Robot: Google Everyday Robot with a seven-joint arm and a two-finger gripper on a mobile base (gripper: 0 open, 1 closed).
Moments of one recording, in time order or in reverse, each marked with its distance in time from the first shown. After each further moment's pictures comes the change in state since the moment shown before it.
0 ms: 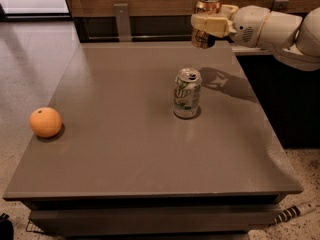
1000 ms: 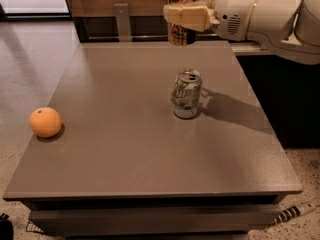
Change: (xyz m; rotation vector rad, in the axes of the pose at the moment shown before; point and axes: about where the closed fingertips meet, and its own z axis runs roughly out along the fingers) arm -0.056 0.112 0.018 -0.074 0.040 -0.041
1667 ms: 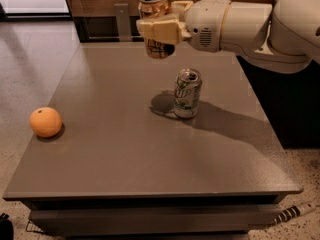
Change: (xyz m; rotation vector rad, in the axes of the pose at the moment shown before) arm 0.010 0.052 0.034 -0.025 0.049 -0.036
